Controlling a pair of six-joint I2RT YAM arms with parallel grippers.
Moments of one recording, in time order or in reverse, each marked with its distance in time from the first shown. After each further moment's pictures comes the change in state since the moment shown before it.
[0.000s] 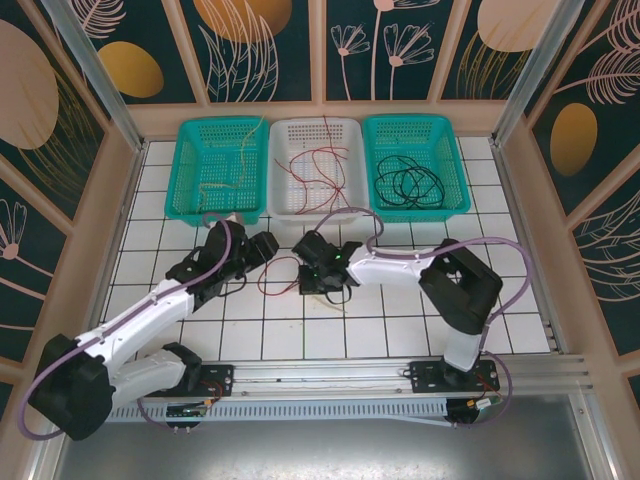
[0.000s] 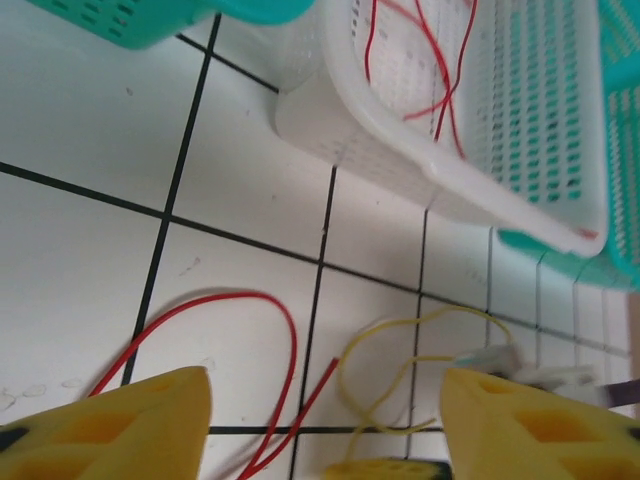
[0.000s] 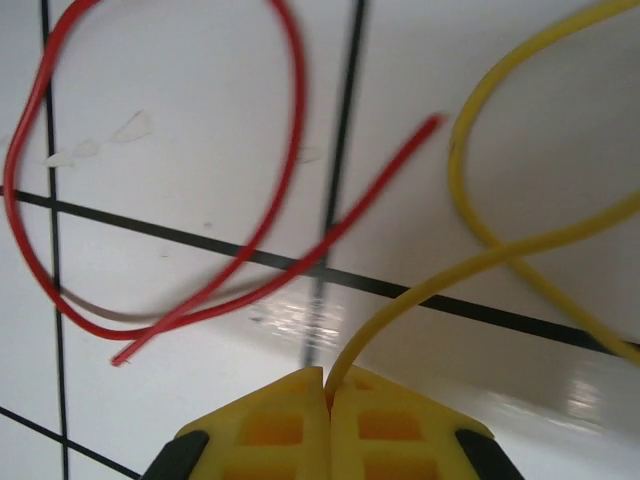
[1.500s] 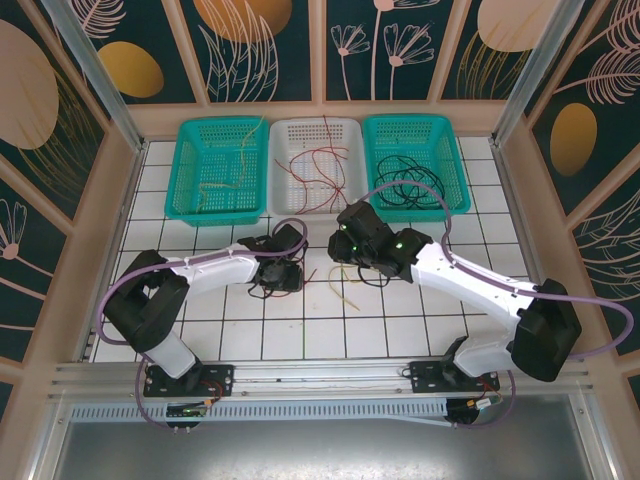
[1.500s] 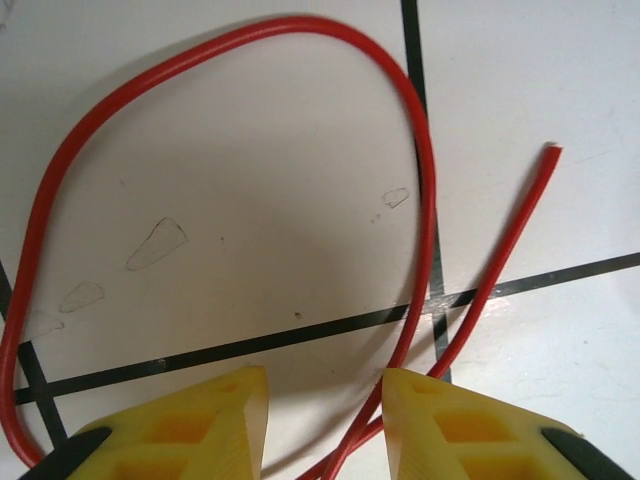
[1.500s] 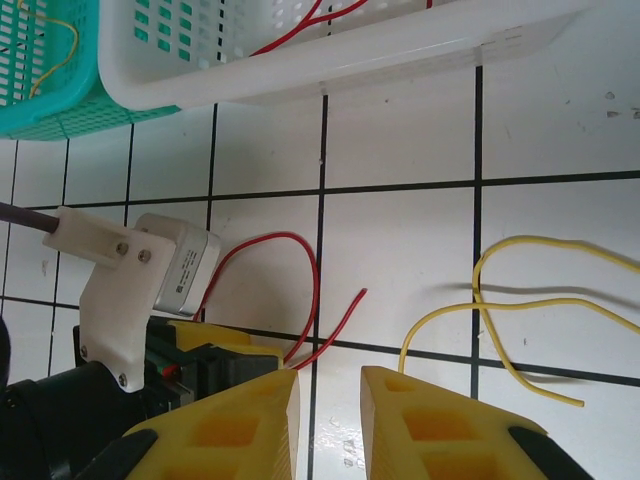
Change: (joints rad) left arm -0.209 0.536 0.285 -0.315 0.000 0.296; right arm -0.118 -0.428 -0.039 -0.105 0.144 0.018
